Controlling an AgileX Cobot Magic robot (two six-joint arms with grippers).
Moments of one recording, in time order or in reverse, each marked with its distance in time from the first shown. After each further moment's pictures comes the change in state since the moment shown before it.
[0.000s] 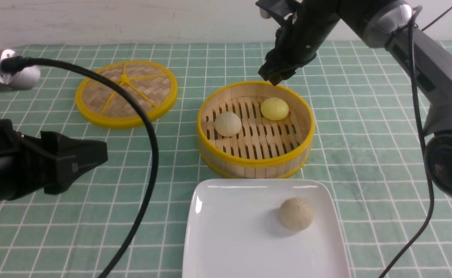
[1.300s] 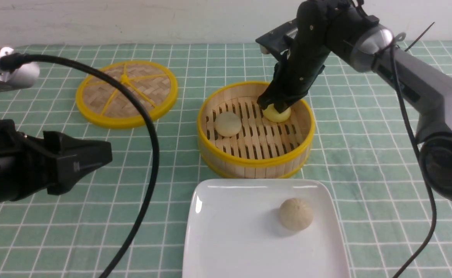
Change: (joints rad) right arm 0.000 0.038 0.181 -0.004 -0.078 0.075; left arm 0.000 0.000 0.000 -0.034 0.020 0.000
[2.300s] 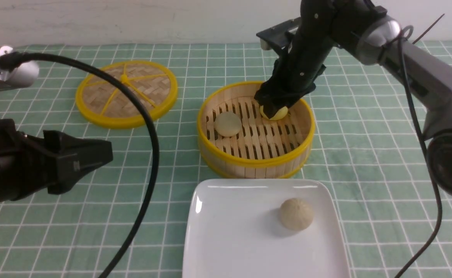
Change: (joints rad) right arm 0.000 -0.041 0.002 0.074 0.047 0.032; left arm 0.000 0.000 0.000 -0.007 0.001 0.000
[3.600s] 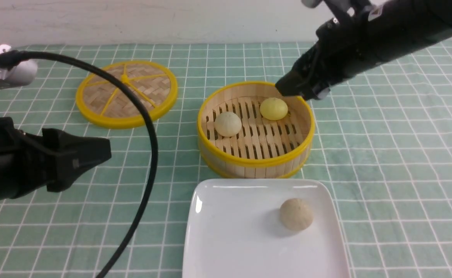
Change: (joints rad) right arm 0.017 -0.780 0.855 0.268 -0.462 -0.406; left arm 0.000 0.000 0.000 0.000 -0.013 0.000
